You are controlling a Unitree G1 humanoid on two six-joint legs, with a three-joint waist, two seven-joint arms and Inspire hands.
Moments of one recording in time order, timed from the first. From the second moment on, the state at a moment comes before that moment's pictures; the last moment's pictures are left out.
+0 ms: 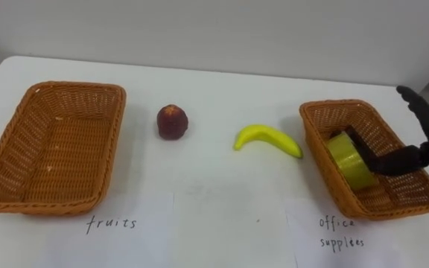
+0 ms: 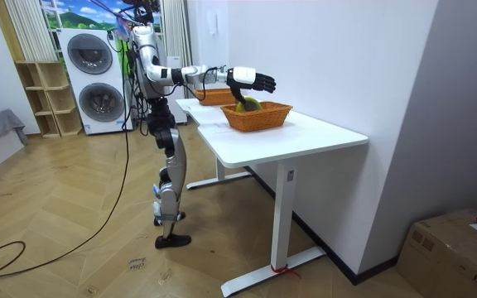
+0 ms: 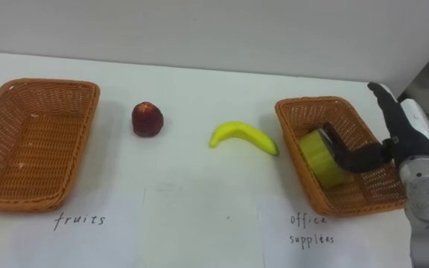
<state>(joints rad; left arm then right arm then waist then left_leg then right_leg) 0.28 0.21 0.23 0.99 0.26 0.06 0.25 -0.03 -0.48 -0.26 0.15 -0.33 0.10 0.15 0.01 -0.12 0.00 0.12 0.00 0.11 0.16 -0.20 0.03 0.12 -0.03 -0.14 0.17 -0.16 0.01</state>
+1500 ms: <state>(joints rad) 0.23 0.27 0.11 1.03 0.15 0.08 0.32 -0.20 -0.48 0.10 0.08 -0.20 0.09 -0.17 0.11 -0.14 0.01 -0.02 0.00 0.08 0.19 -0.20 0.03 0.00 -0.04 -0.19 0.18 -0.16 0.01</state>
